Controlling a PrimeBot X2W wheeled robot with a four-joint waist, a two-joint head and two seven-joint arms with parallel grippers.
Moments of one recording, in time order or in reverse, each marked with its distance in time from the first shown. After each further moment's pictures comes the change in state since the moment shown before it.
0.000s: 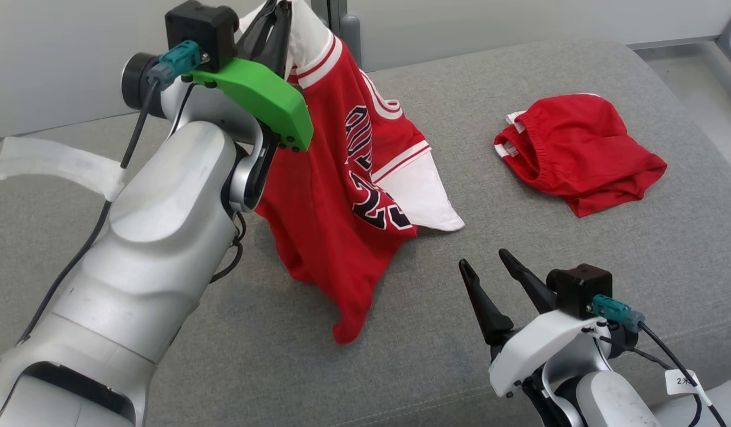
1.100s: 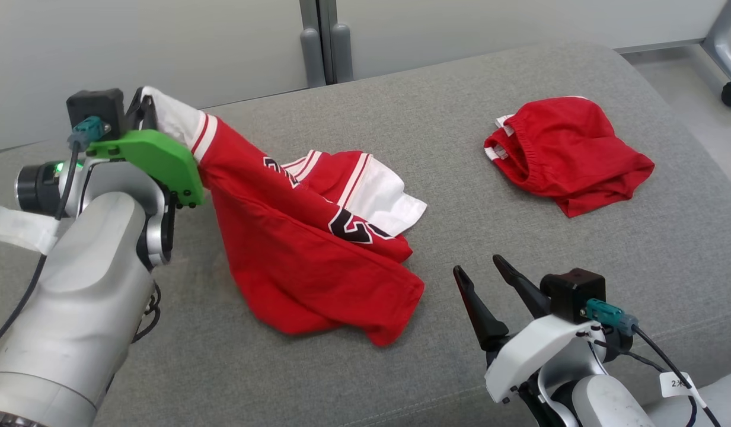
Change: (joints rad) left arm 0.126 0.133 0.050 0.167 -0.021 0.160 0.027; right arm 0.006 0.000 0.020 0.007 0.006 0.000 0.000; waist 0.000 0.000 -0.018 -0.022
